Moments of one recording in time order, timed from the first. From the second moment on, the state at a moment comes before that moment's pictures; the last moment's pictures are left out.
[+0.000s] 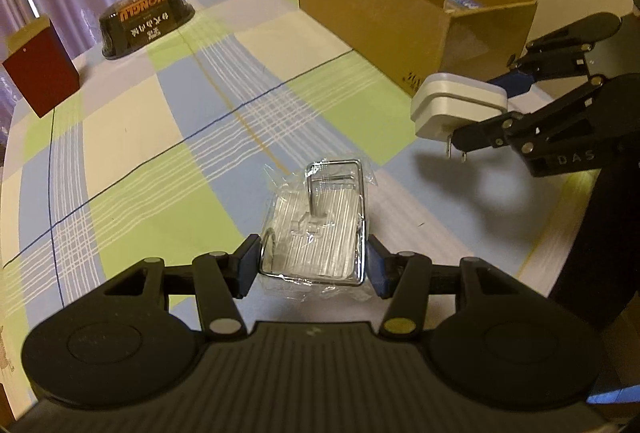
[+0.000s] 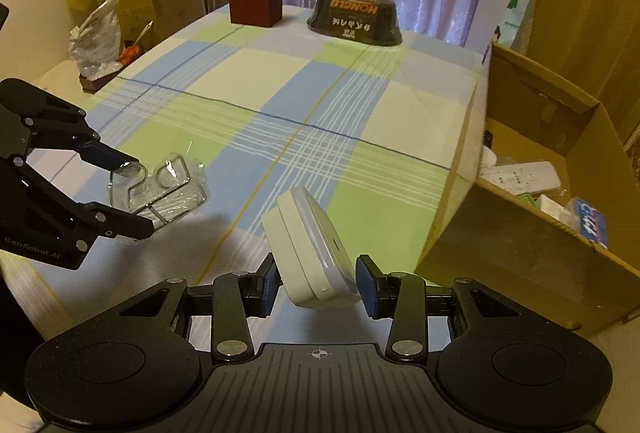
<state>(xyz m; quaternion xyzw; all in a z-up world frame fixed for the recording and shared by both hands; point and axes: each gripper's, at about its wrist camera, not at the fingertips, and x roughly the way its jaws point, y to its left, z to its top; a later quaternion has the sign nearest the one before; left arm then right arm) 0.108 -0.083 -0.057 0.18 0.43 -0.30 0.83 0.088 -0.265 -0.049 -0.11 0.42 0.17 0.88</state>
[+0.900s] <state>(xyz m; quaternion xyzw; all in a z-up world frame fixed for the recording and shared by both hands) 0.104 -0.147 0.014 0.17 0.39 -0.31 0.85 0.080 -0.326 0.025 -0.06 0.38 0.10 0.92</state>
